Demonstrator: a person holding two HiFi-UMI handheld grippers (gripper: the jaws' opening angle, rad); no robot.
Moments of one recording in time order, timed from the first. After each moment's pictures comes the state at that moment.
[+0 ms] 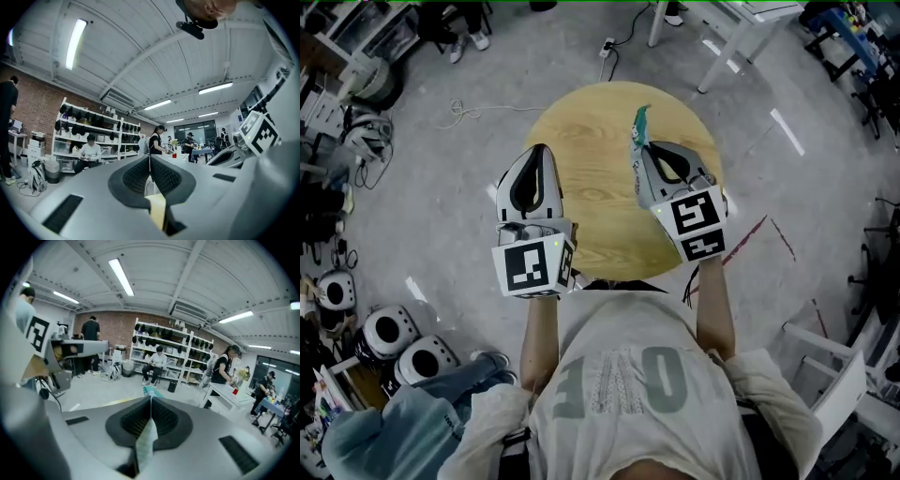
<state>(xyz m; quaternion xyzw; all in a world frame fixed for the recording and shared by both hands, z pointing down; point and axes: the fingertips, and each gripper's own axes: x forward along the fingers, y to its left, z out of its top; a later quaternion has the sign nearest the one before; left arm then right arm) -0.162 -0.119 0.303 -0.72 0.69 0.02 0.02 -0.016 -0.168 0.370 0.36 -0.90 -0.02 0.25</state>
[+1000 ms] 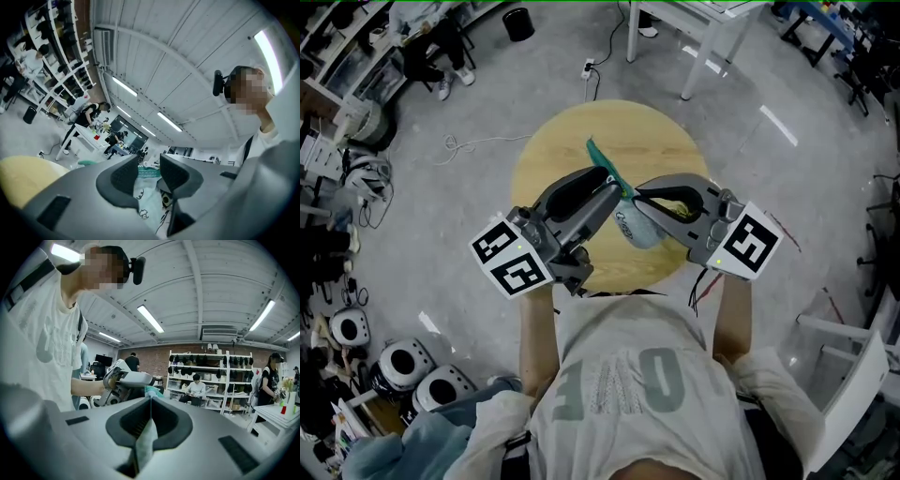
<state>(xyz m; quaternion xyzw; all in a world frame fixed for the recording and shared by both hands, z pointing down) -0.013 -0.101 0.265 -0.92 0.26 0.17 -0.24 0.013 -0.077 0.276 0.10 -0.99 -0.07 0.05</state>
